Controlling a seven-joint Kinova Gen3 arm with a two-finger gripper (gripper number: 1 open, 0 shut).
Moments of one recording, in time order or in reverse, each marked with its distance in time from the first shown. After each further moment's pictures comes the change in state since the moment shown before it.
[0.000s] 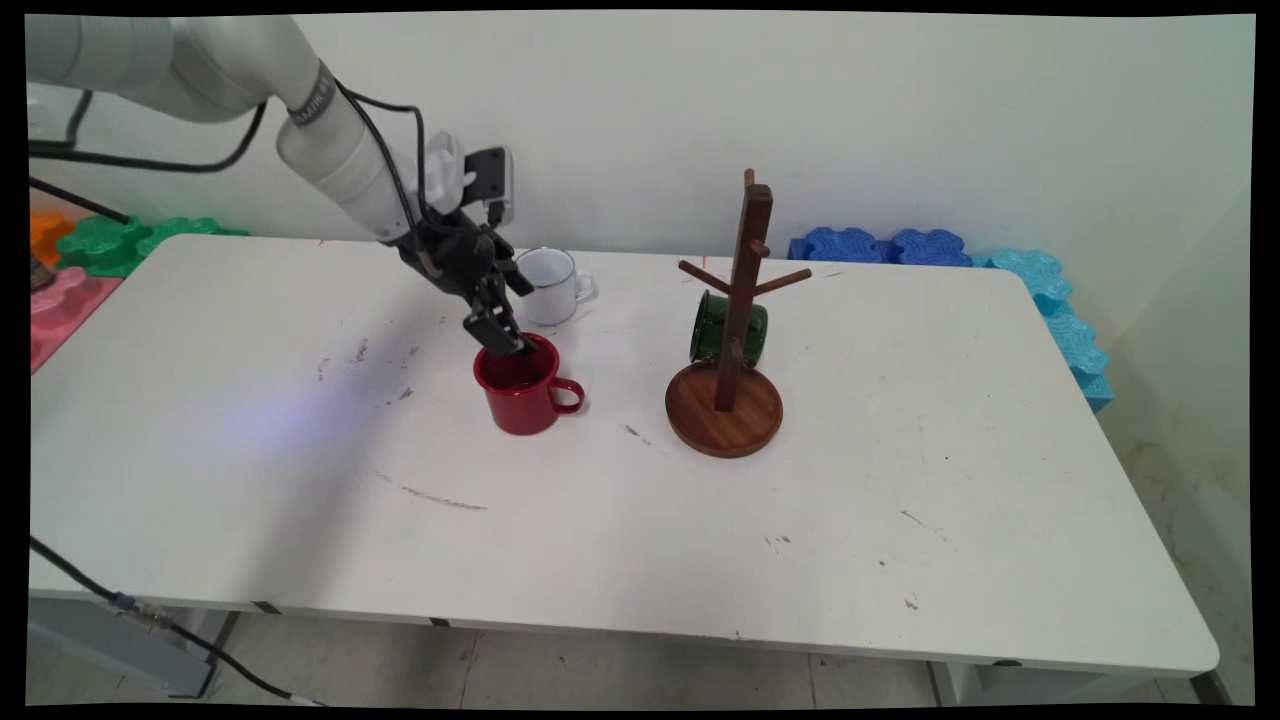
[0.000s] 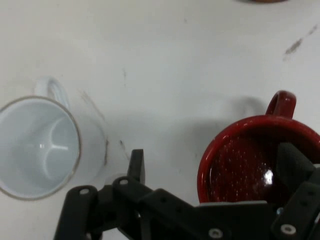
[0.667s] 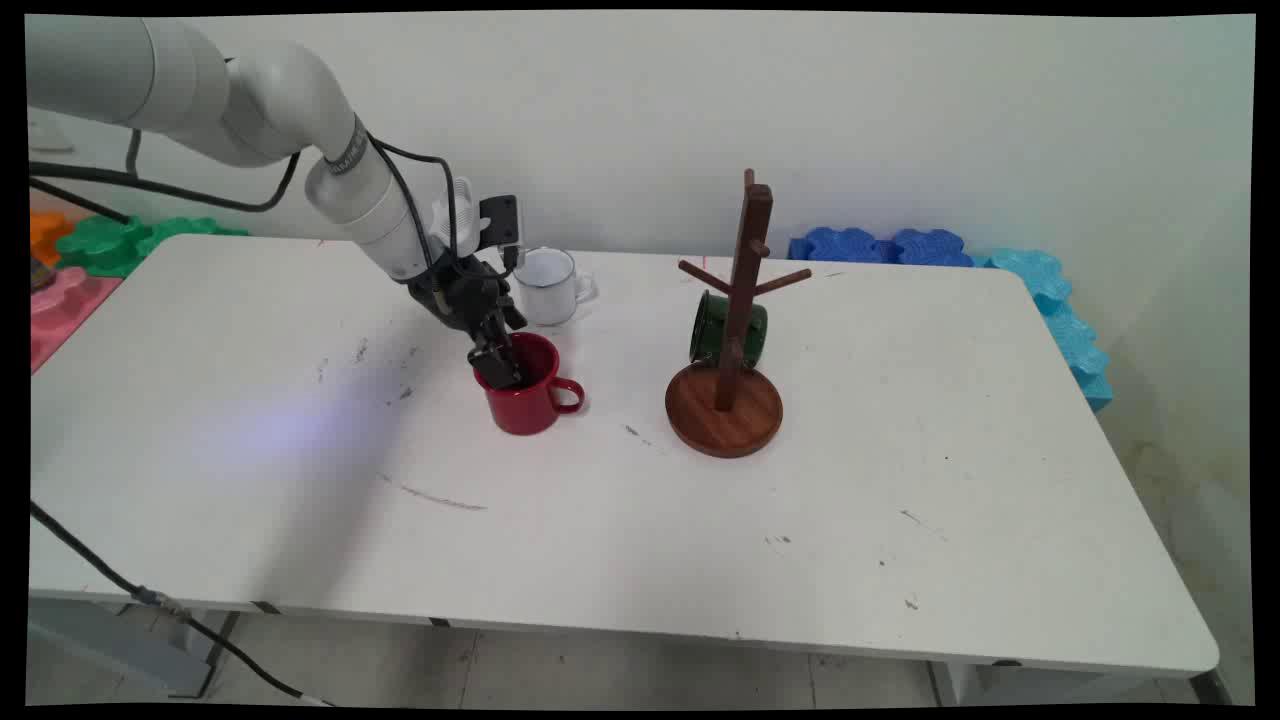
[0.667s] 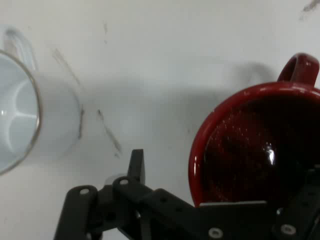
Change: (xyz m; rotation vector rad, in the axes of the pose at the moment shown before) arm -0.014 0.009 0.040 -0.005 -0.088 -0.042
